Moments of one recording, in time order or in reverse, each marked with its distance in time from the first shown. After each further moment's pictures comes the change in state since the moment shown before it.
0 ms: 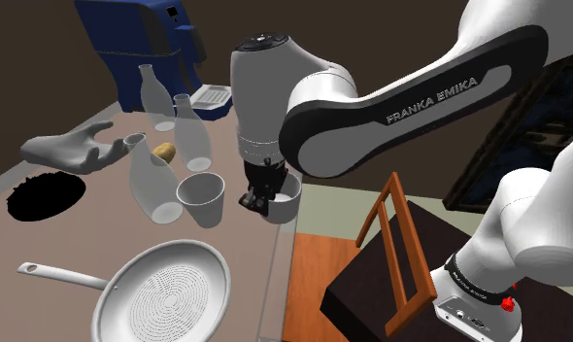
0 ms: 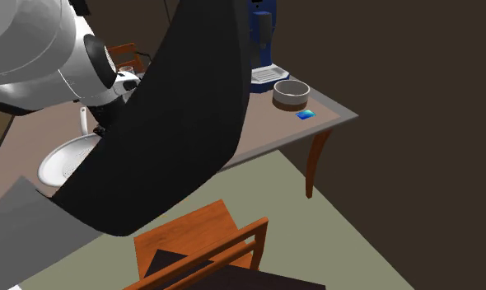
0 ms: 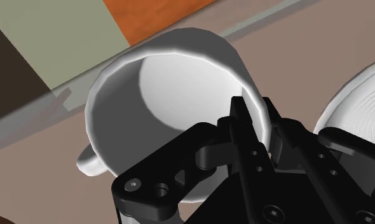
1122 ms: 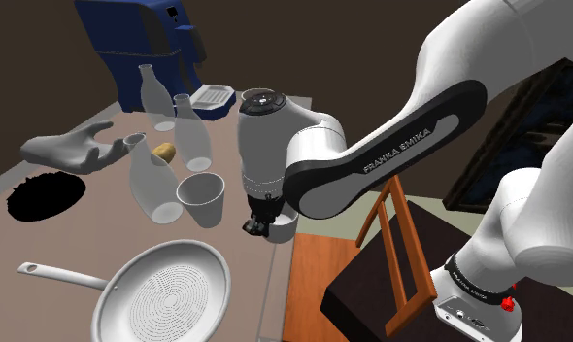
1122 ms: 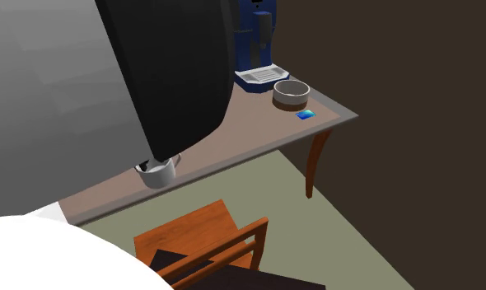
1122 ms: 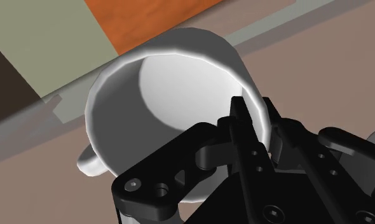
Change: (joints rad) arm 0.001 0.110 0.005 -0.101 -0.062 0.200 0.055
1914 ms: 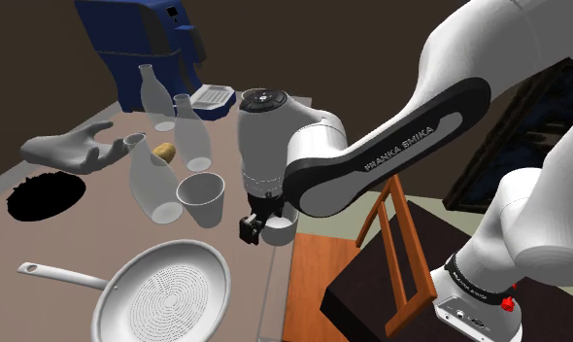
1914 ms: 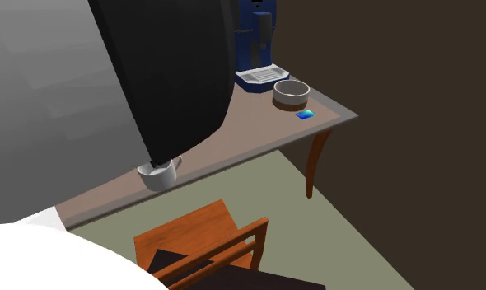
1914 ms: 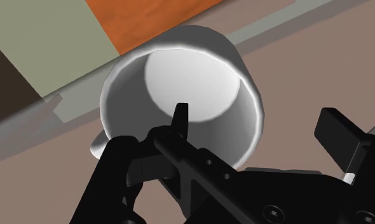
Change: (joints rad) arm 0.000 -0.010 0.000 0.002 0.005 -0.010 -0.004
